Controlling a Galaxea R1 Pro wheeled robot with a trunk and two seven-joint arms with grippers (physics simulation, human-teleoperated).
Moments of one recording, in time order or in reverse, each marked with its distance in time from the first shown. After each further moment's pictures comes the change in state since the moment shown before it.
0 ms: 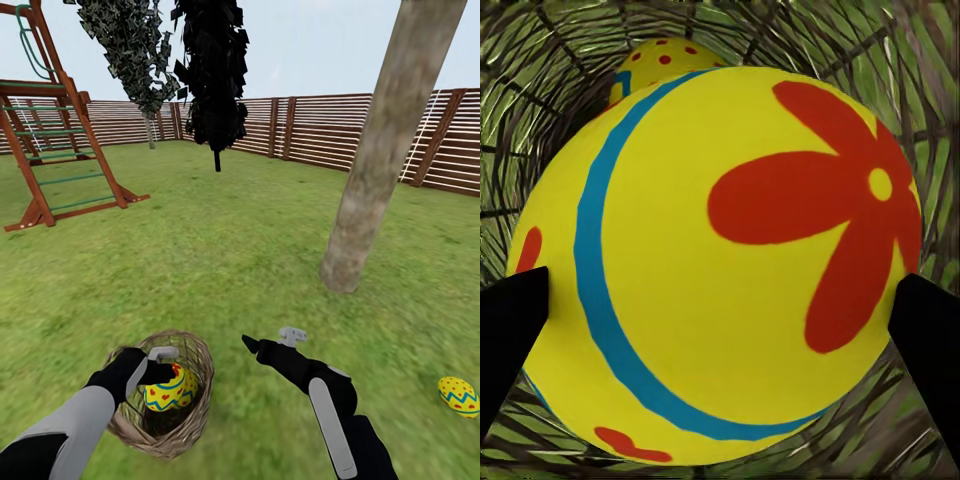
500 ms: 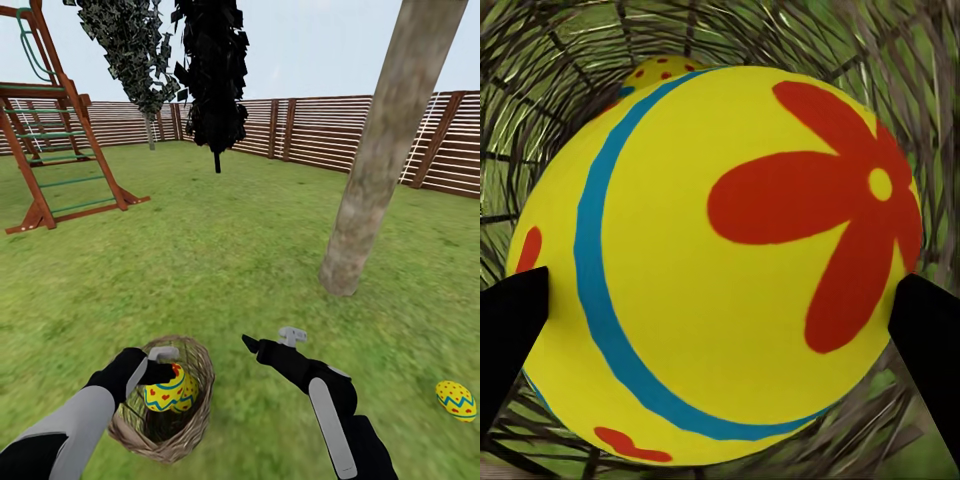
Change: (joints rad) left arm 0.000 0.000 0.000 0.000 -0.001 0.000 0.000; right arm 0.000 0.000 0.000 0.000 0.000 -0.001 0.000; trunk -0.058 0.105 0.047
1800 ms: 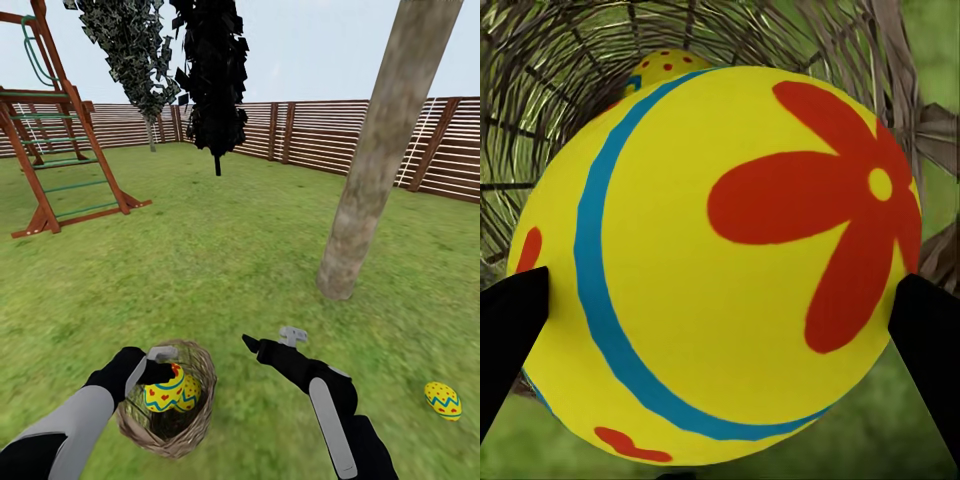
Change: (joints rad) left arm -0.001 0.004 0.005 -0.006 0.002 0.019 -0.005; right arm 0.000 -0.001 -0.001 -0.001 0.000 -0.002 0.000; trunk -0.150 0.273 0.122
